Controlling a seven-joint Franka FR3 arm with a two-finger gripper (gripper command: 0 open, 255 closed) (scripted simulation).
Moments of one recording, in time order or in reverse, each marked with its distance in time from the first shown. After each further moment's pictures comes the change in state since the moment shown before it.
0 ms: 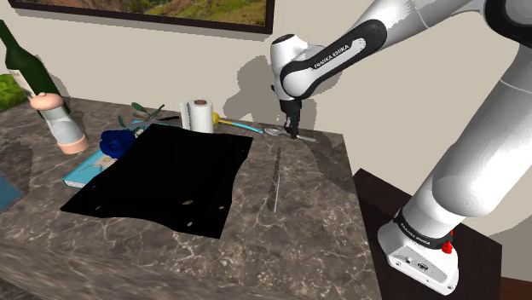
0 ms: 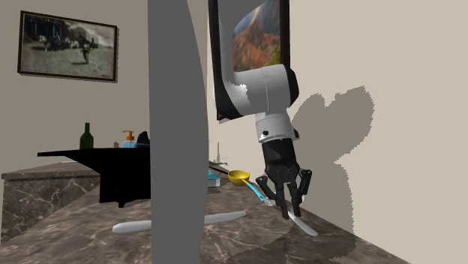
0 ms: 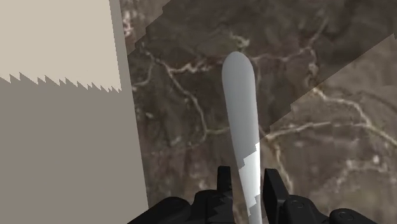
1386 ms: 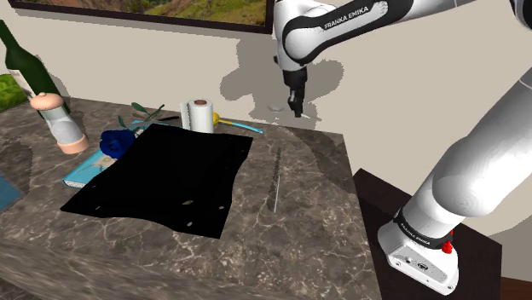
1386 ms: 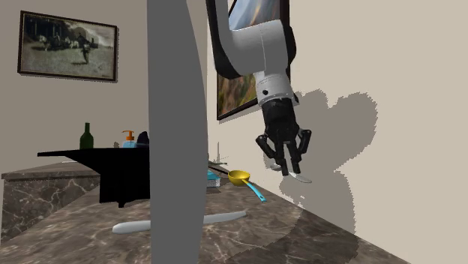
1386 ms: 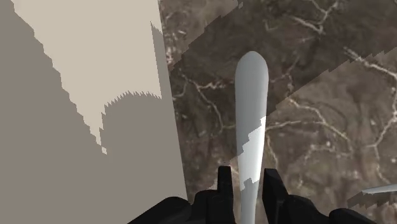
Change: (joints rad) arm 0.003 -0.117 0.002 0.122 0.036 -0.232 -0.056
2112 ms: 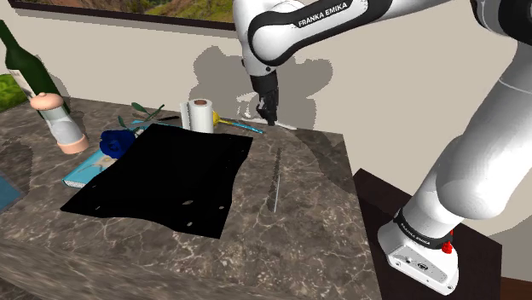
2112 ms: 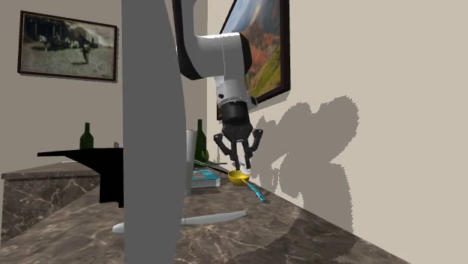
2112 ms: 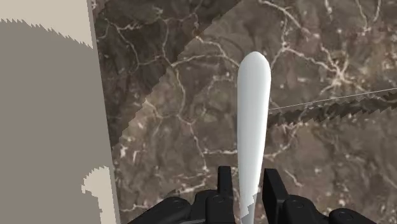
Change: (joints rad) arm 0.107 0.126 0.113 0.167 0.029 -0.078 0.200
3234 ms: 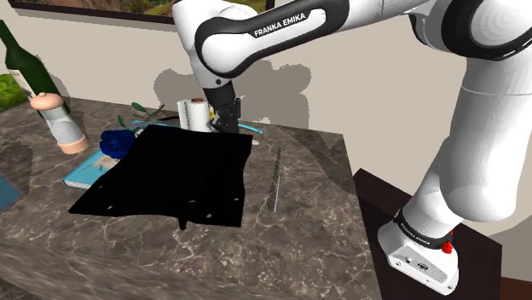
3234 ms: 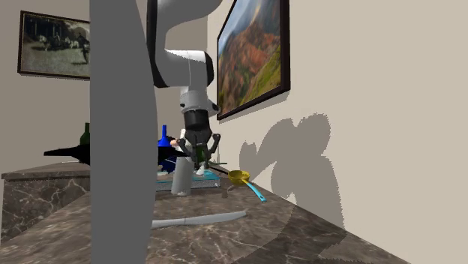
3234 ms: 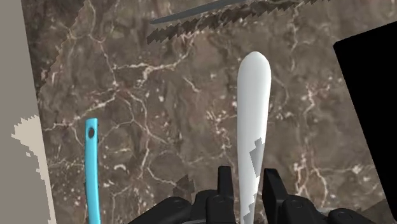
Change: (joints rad) arm 0.143 0.249 0.083 0.296 -0.046 -0.055 0.245
